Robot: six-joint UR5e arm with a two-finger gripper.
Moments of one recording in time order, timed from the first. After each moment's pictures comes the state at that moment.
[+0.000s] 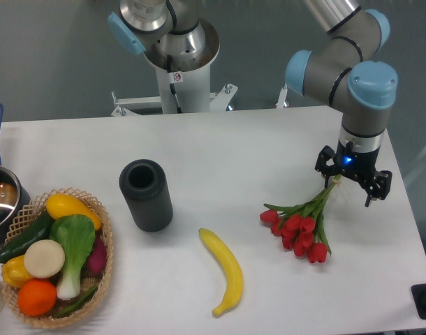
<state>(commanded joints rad) 2.82 -1.99 -1.64 -0.83 1.47 1.46</state>
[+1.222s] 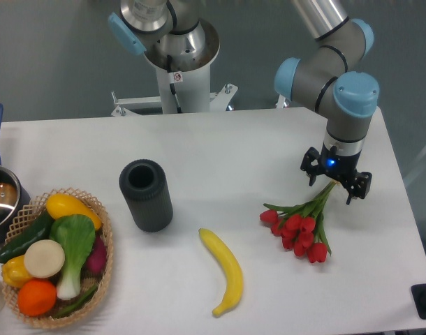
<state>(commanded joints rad) 2.83 -2.00 -1.77 -0.77 1.47 1.46</state>
